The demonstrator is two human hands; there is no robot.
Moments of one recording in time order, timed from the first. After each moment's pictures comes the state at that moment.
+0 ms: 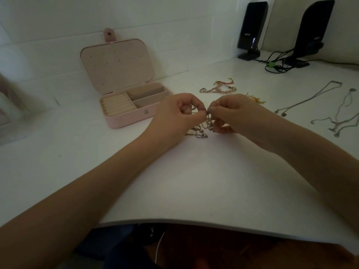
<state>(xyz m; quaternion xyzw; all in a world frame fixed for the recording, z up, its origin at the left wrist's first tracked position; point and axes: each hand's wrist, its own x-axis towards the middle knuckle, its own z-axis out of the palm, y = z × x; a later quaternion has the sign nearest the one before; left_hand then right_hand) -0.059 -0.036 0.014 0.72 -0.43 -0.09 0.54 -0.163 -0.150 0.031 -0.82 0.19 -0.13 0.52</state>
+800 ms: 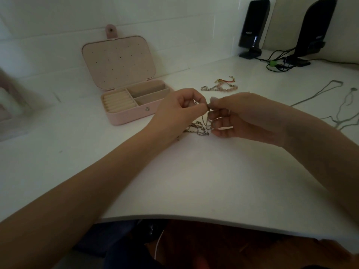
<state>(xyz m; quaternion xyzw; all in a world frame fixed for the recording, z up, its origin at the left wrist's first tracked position) -0.059 -0.036 0.015 0.69 -0.41 -0.14 0.58 -0.167 -0.154 0.037 -0.66 0.17 -0.03 0.73</state>
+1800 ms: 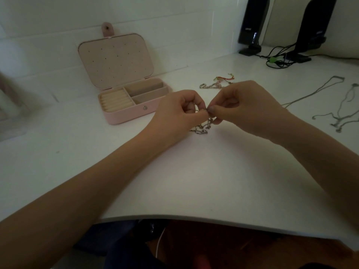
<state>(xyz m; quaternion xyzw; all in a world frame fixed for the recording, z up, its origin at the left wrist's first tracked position) -0.060 -0.036 0.011 0.72 -0.44 -0.09 0.53 -0.170 -0.154 0.036 -0.90 0.15 -0.20 0.37</state>
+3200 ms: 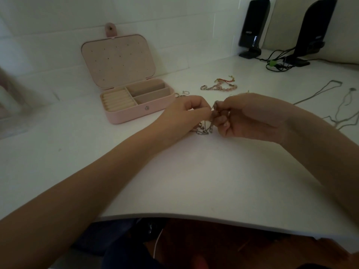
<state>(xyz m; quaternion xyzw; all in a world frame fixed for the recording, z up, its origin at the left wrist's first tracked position) -0.058 -0.040 0.011 0.68 -0.44 -0.22 0.54 -0.164 -0.164 0.035 -0.55 0.18 -0.01 0.81</state>
